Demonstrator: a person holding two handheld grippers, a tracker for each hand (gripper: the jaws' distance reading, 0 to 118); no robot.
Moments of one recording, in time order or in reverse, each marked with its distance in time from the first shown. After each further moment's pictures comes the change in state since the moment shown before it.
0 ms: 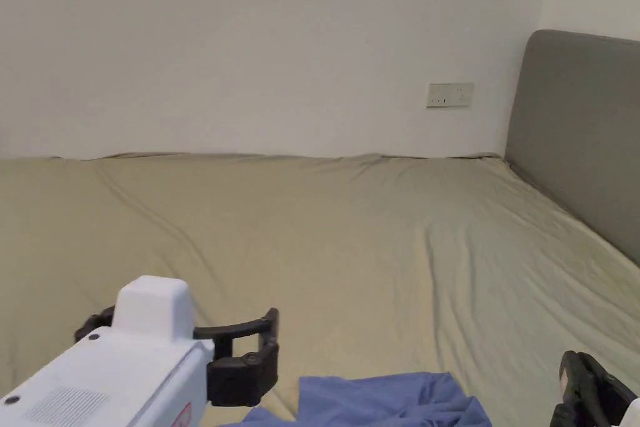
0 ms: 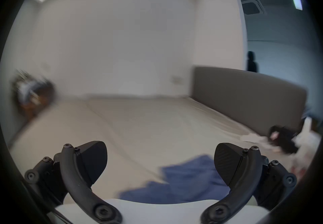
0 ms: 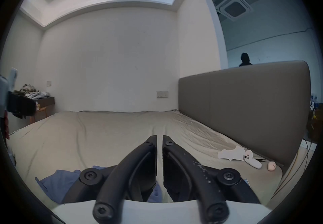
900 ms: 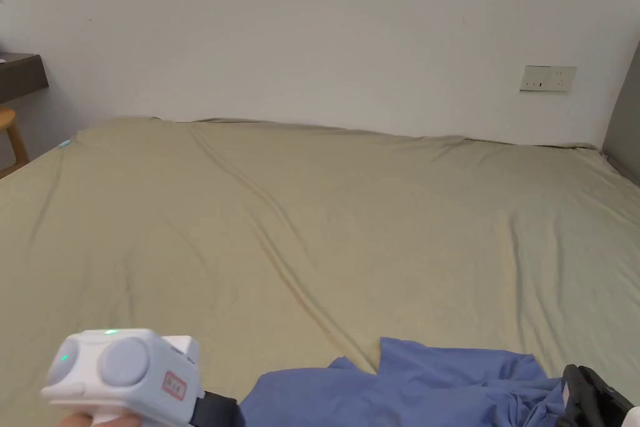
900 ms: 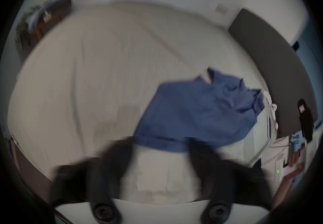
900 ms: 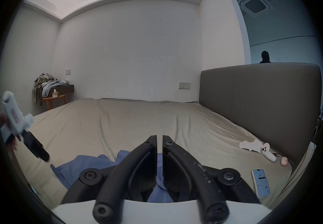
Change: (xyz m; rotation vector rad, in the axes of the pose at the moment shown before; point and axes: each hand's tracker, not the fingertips) left arm -0.117 -0.119 -0.080 -1.145 -0.111 0.328; right arm -0.060 -0.029 0.019 -0.094 0.147 0.045
